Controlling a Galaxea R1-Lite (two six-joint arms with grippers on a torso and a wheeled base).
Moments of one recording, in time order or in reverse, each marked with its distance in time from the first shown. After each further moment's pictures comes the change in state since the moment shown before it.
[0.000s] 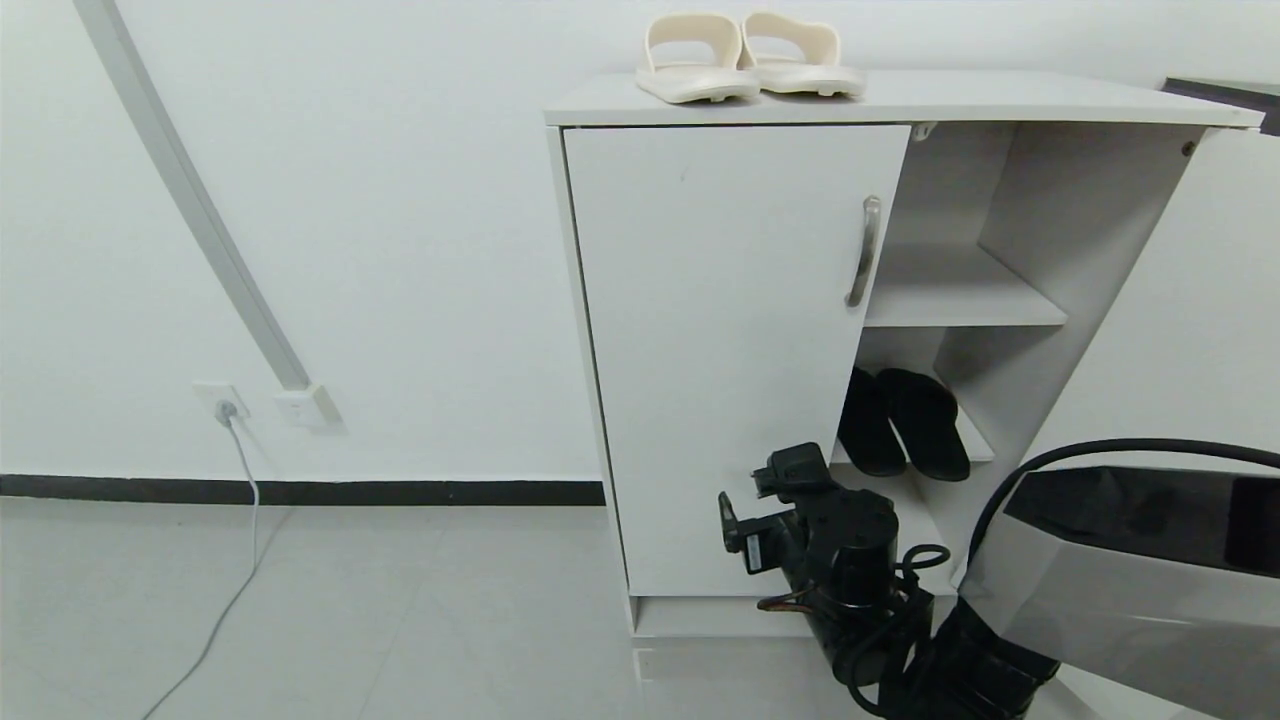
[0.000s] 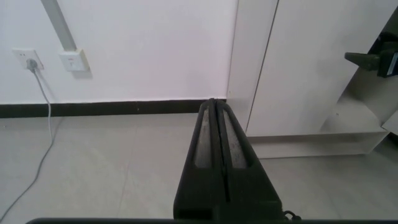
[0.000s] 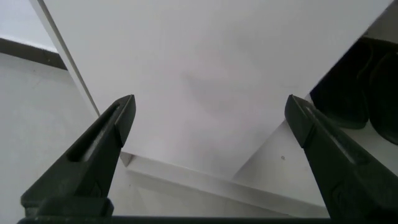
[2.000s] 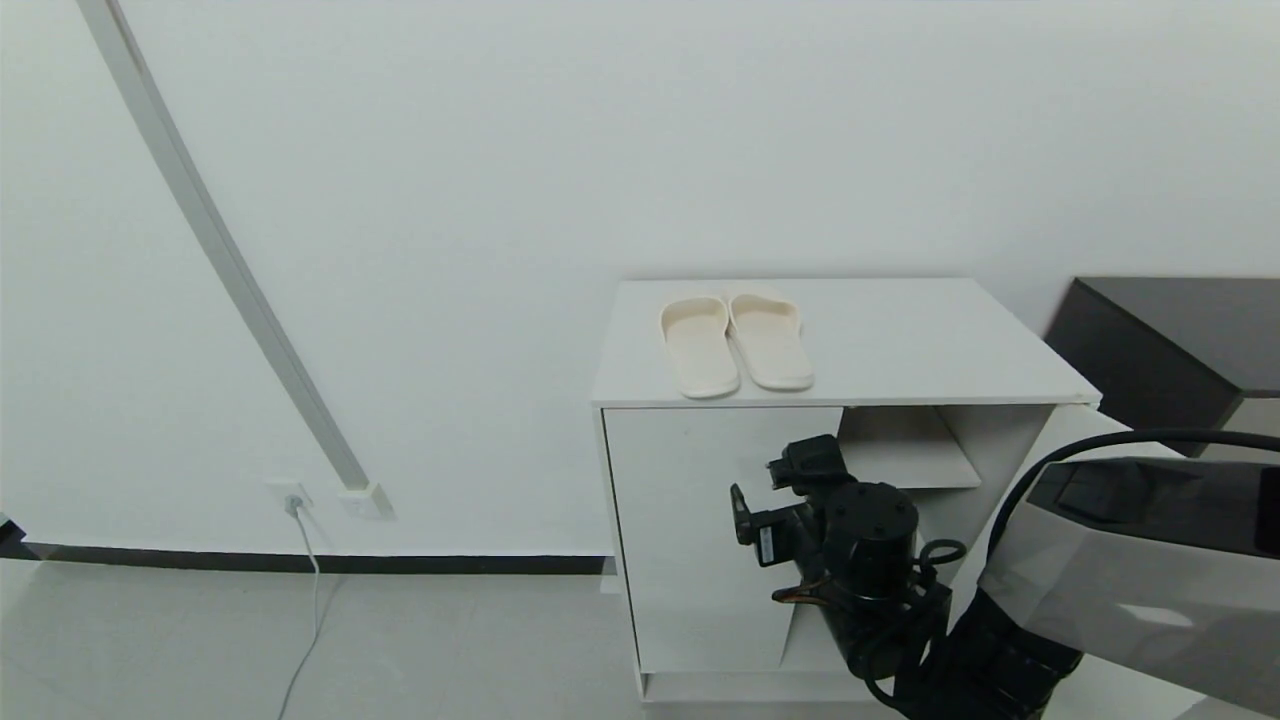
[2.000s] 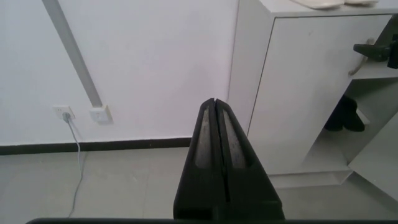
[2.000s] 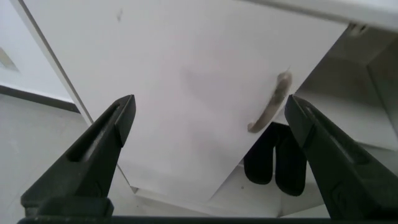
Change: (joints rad) left arm 0.000 0.000 0.000 0.001 -0.003 0.022; right arm -0.019 -0.030 0.029 -0.010 0.002 -0.001
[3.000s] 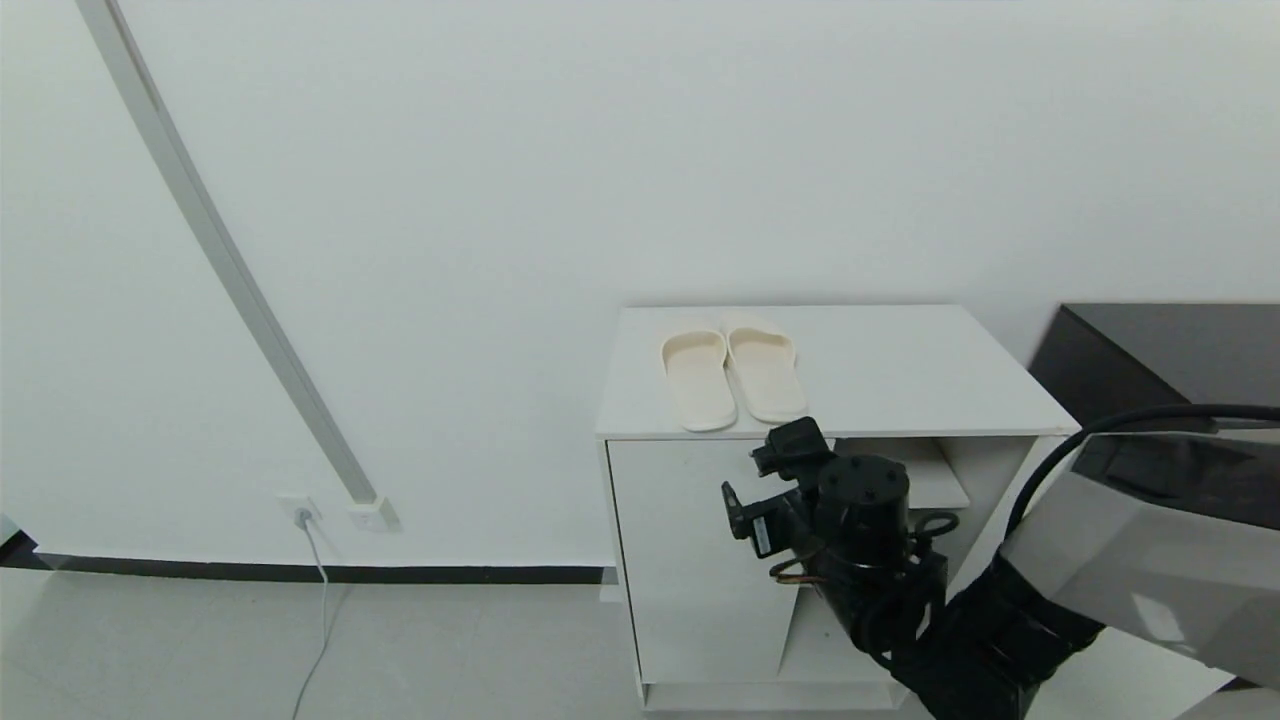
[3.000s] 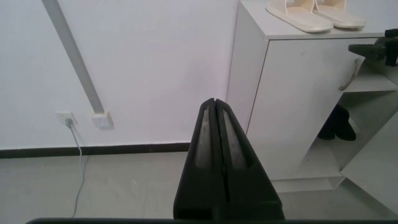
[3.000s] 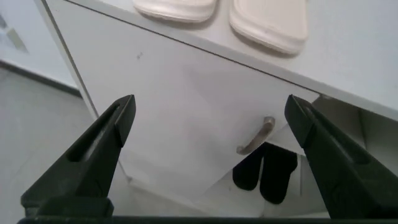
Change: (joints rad) left arm 0.000 0.000 0.000 0.000 0.000 -0.014; right arm -0.017 -0.058 -0.083 0.199 0.086 -0.064
